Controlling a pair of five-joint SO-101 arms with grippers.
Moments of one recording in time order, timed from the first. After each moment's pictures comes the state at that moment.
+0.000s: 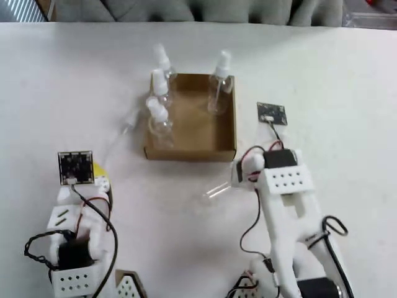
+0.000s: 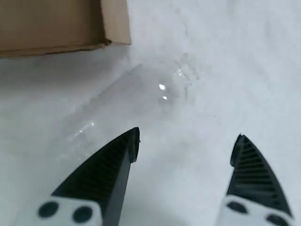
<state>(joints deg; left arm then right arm) -14.2 -104.5 97.1 49.1 -2.2 -11.9 -26.5 42.1 70.1 -12.8</state>
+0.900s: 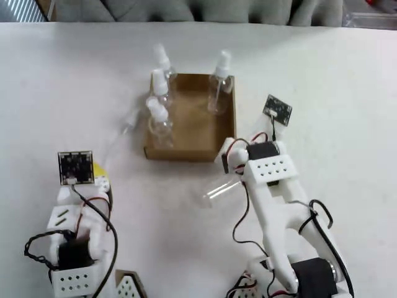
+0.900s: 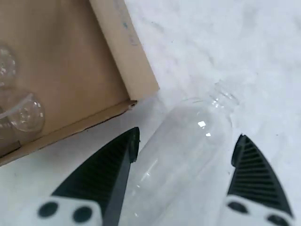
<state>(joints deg) -14.2 -104.5 97.1 49.2 -2.2 -15.6 -20.0 44.1 54.2 -39.3</state>
